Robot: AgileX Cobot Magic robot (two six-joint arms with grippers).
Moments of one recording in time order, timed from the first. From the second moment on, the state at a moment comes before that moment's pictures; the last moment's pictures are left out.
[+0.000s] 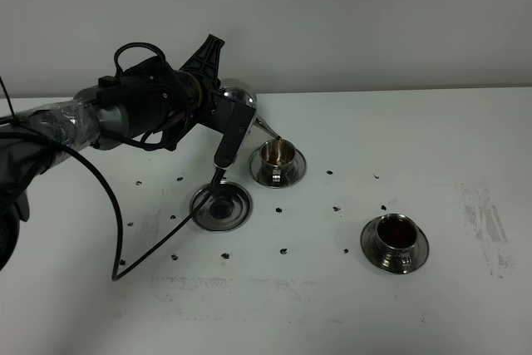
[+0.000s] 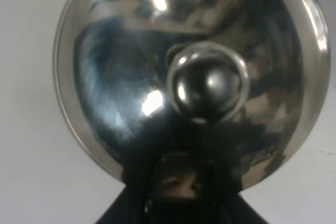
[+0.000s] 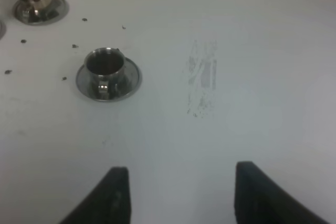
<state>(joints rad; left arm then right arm) -0.42 2.23 -1.71 0.69 0.28 1.10 0.03 -0.01 -0.52 -0.01 1.11 -0.08</state>
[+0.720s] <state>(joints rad) -0.42 2.23 -1.71 0.74 0.28 1.11 0.03 -0.01 -0.52 -0.01 1.11 -0.08</state>
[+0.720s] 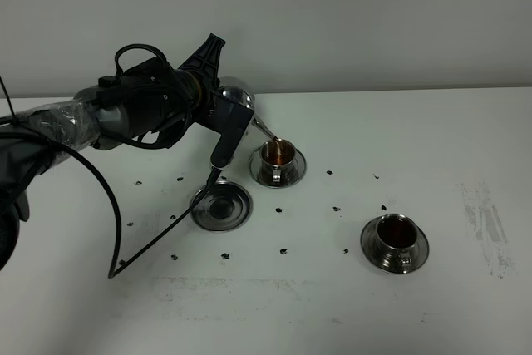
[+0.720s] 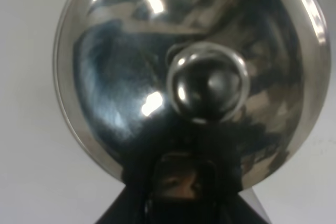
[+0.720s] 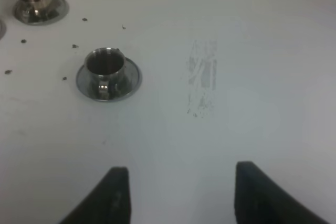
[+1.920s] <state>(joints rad) -0.42 2.23 -1.71 0.80 0.27 1.11 0.03 -0.01 -0.52 -0.01 1.11 -0.08</state>
